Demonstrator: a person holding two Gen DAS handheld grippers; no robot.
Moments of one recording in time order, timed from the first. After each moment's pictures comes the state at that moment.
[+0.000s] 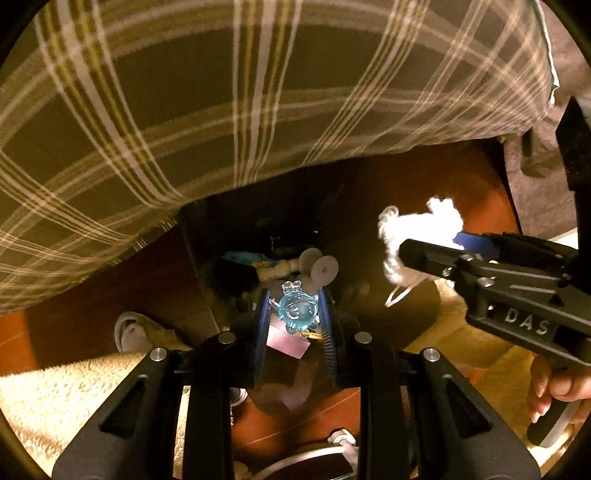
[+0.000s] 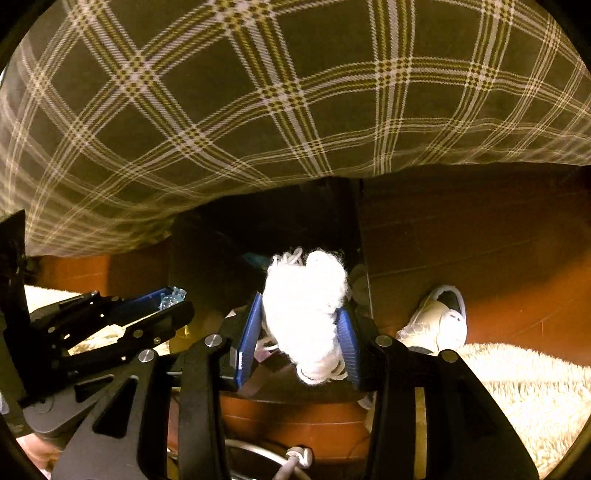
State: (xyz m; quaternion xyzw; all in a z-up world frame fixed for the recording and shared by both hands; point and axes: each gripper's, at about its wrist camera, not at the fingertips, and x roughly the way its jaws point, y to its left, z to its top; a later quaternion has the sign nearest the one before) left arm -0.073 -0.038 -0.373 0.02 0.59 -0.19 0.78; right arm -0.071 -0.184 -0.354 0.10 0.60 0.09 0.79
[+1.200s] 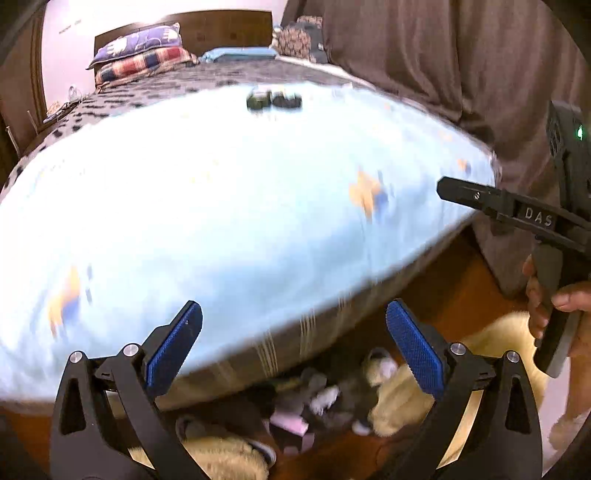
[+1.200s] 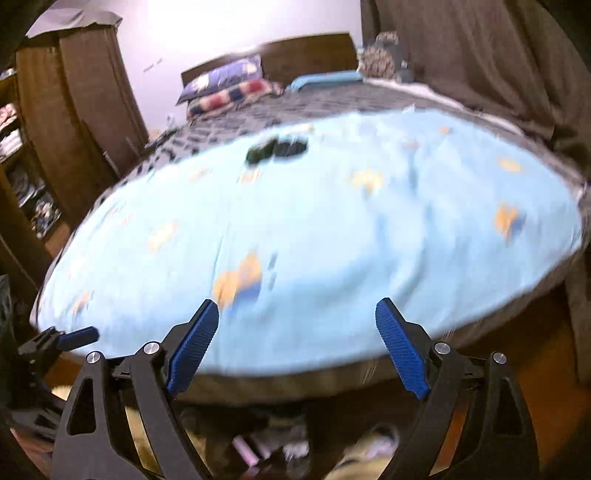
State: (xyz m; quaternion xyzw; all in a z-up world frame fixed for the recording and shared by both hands) left arm -0.037 -0.036 -0.123 0.04 0.41 -0.21 0.89; right arm -0.035 -0.275 -0.106 0.10 0.36 0.05 0.93
